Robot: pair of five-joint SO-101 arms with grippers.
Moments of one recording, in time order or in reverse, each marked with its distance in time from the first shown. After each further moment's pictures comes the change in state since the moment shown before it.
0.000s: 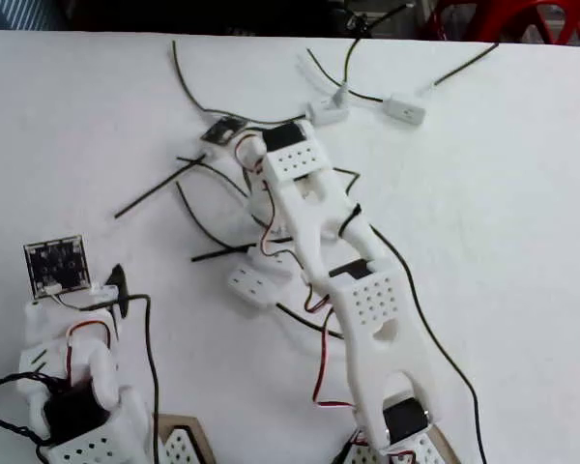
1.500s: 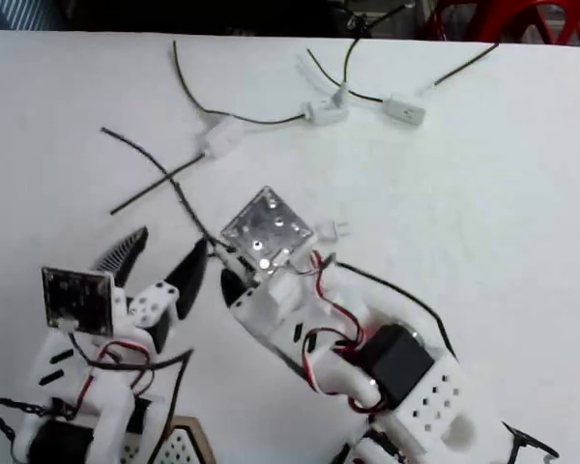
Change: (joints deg) left arm 34.6 -0.8 -20.6 0.5 12.9; right arm -22.9 -105.8 84.0 -27.6 -24.0
